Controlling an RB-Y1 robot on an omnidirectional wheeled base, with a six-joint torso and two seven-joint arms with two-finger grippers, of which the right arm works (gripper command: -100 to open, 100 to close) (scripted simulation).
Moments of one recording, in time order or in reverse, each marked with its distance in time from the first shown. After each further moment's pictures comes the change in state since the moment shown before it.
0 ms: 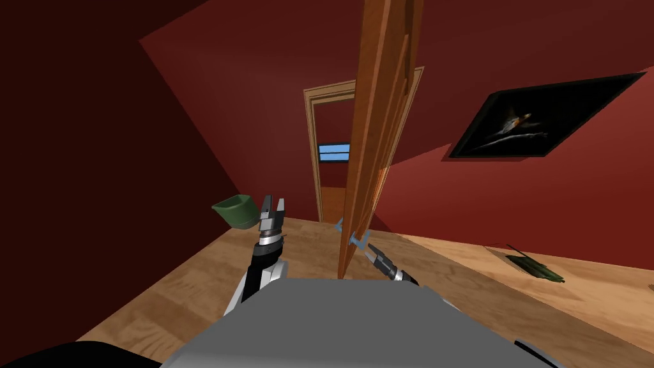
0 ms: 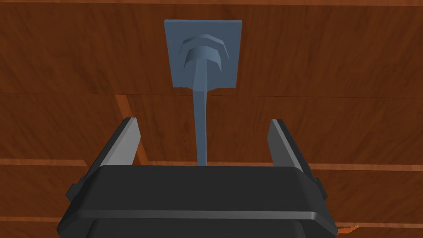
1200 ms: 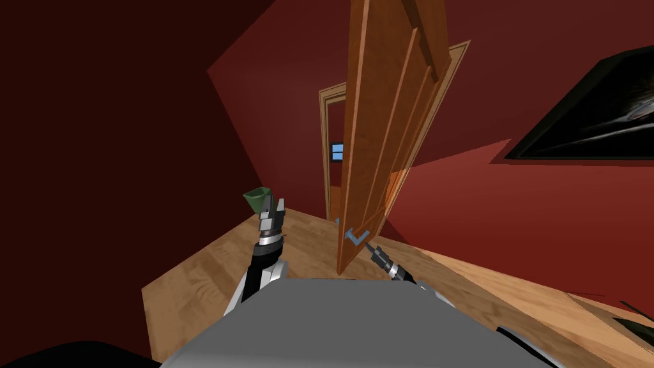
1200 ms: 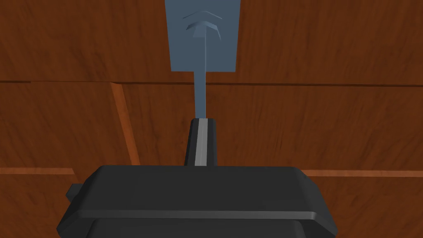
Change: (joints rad) arm -0.049 0.036 -0.025 0.041 -0.025 0.034 0.017
